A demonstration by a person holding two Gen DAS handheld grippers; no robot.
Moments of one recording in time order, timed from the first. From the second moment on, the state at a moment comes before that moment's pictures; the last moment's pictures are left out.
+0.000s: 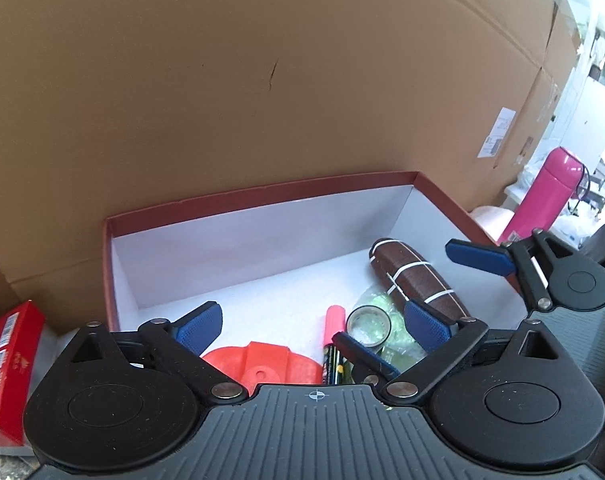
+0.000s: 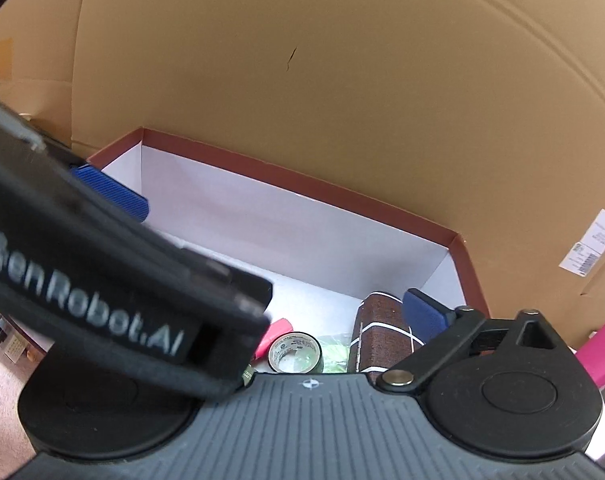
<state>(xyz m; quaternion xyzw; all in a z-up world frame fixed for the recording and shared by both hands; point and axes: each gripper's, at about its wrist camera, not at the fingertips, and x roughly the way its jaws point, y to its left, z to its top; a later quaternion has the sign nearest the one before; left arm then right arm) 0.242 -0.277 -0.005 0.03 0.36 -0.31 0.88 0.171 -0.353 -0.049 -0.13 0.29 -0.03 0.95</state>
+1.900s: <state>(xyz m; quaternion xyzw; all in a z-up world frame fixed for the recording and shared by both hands) 0.068 0.009 -0.034 -0.01 0.33 -0.14 0.93 -0.016 -0.090 -0.098 0.01 0.28 0.18 0.94</state>
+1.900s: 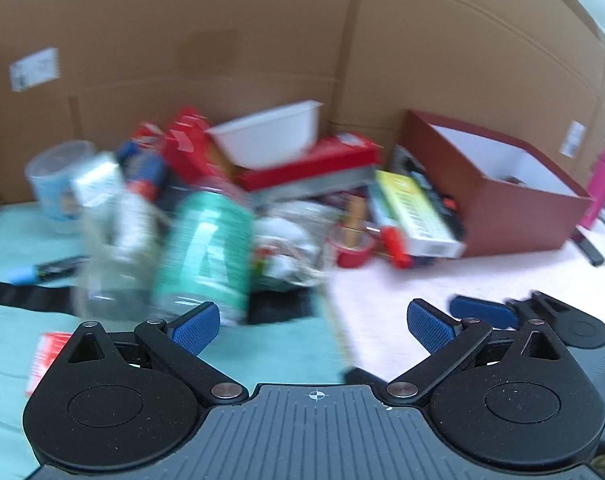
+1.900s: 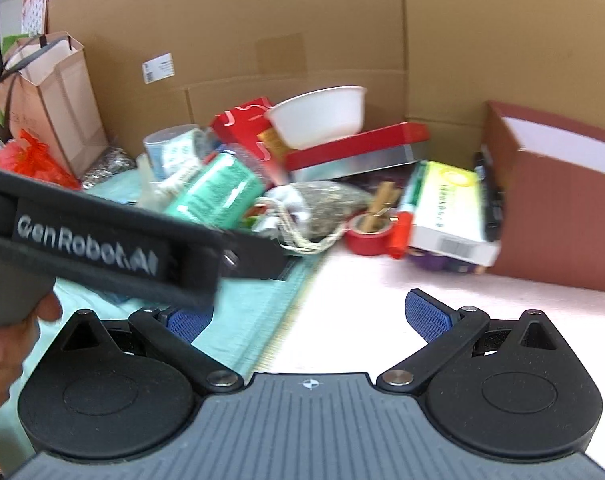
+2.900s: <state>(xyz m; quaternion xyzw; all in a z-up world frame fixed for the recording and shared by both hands) 0.149 0.072 -0.057 -0.05 0.41 -0.20 0.89 0.057 0.005 -0.104 -0.02 0.30 0.27 0.91</state>
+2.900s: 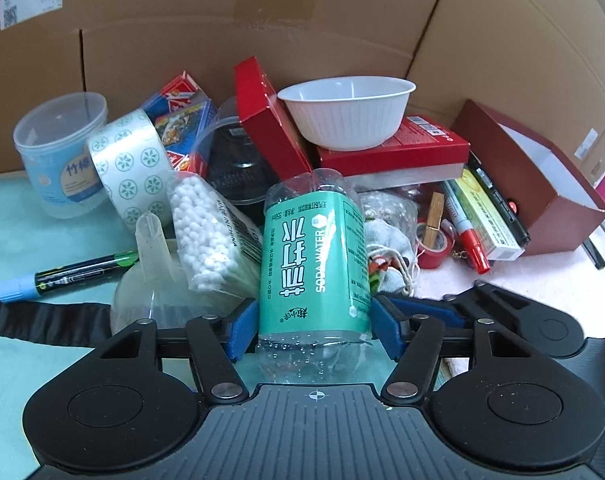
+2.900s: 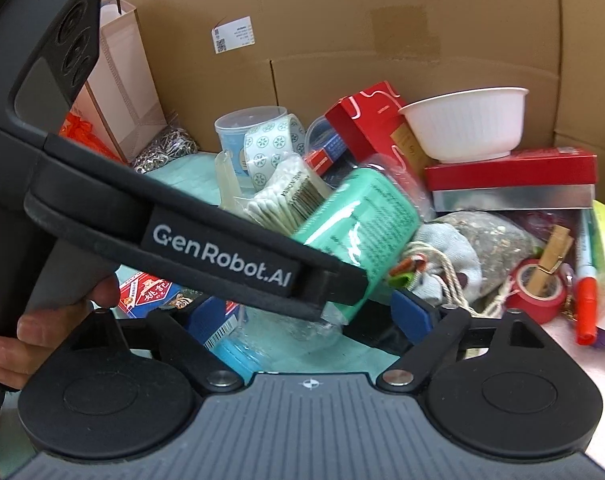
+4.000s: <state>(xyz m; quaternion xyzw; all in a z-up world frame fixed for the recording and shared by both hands) 0.126 0.036 -0.052 -0.05 0.42 -0.24 0.87 0.031 -0.044 -0.102 0.01 0.33 0.28 0.90</state>
